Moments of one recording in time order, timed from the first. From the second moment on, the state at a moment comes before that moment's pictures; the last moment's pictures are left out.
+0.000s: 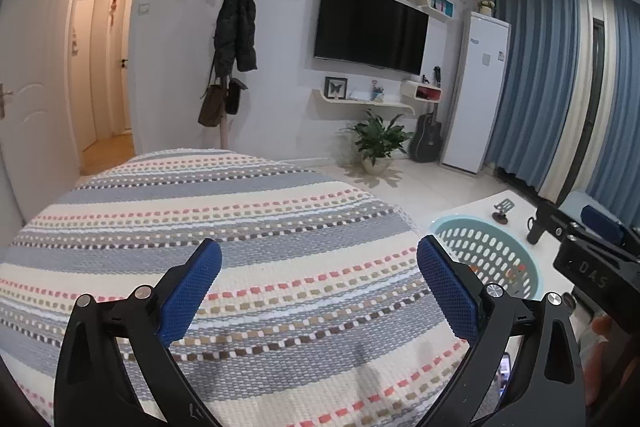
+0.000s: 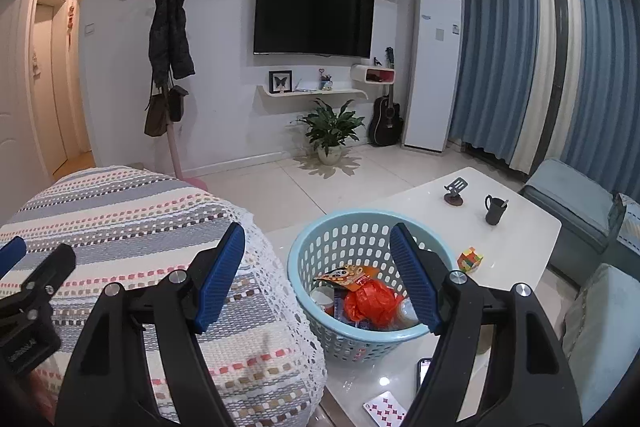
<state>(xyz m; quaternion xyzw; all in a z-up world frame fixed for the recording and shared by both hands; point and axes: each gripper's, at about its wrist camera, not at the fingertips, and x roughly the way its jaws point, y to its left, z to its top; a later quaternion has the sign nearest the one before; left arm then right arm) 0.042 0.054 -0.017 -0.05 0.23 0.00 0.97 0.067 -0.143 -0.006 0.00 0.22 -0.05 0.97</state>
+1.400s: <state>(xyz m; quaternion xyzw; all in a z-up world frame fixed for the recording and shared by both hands) 0.043 0.061 -0.017 -0.08 0.23 0.01 0.97 0.065 -0.144 -0.009 0.00 0.22 -0.03 0.97</state>
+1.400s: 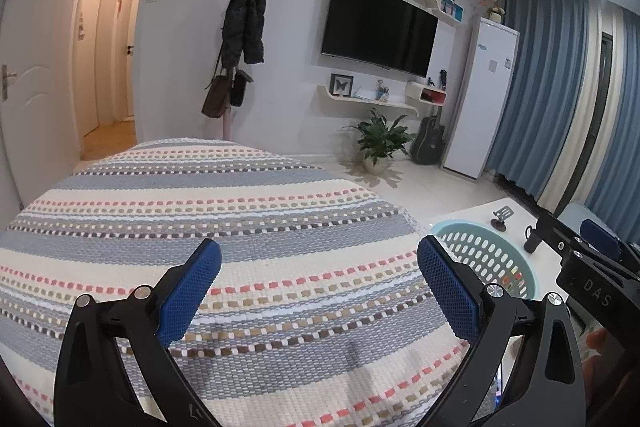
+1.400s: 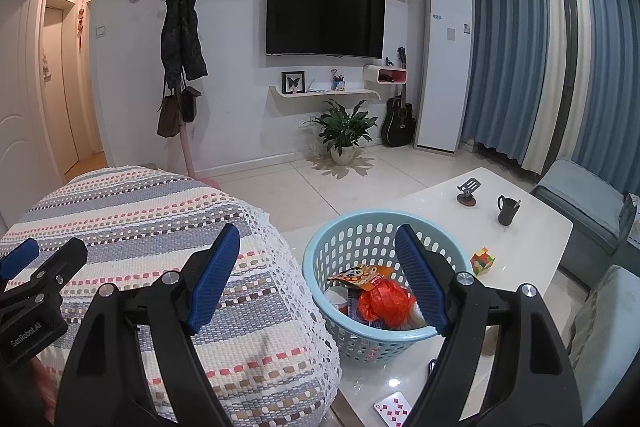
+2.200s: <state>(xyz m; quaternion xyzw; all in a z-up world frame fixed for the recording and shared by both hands) 0.037 0.051 -0.014 -0.04 0.22 0.02 0.97 0.069 -0.145 -0.015 0.01 0.24 -0.02 0.97</state>
